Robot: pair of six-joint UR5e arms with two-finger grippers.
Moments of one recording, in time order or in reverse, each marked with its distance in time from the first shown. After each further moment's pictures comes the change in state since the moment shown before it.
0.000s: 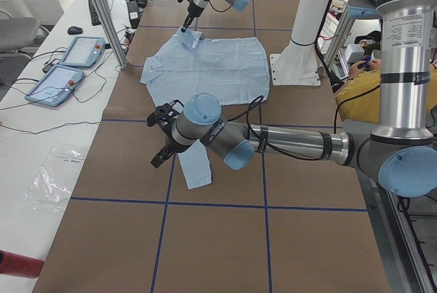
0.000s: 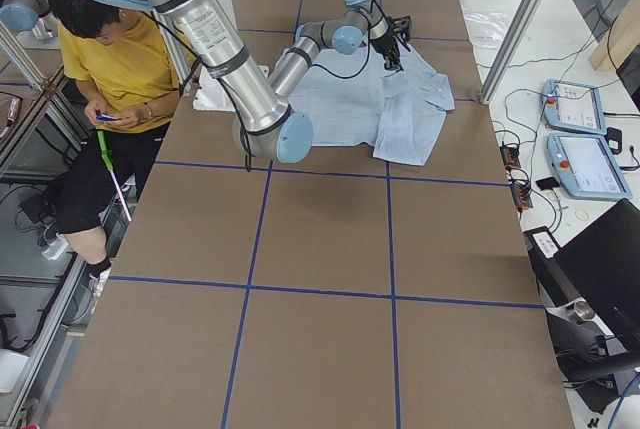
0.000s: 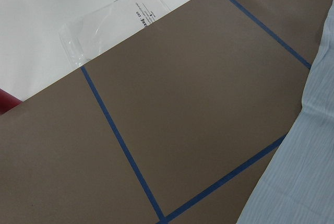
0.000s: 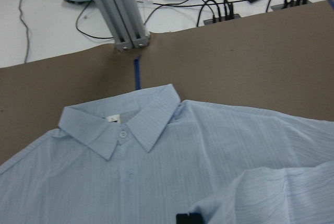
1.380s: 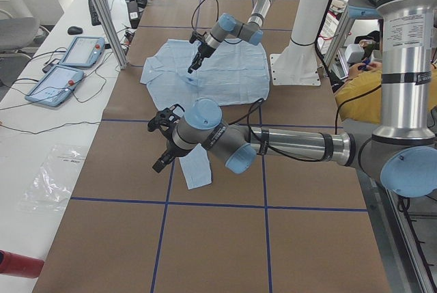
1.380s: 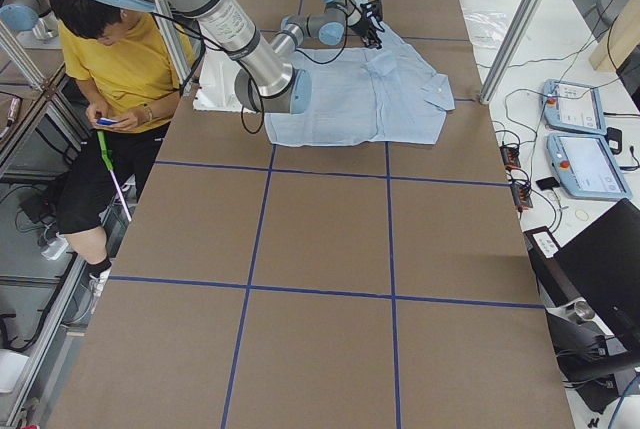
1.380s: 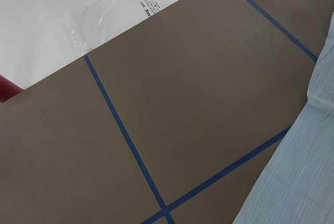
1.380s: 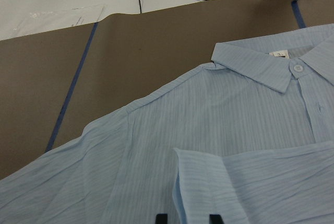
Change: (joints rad) left arm -0.001 0.007 0.018 0.001 0.001 -0.004; right arm -0.215 0.295 -0.424 0.239 -0.202 -0.015
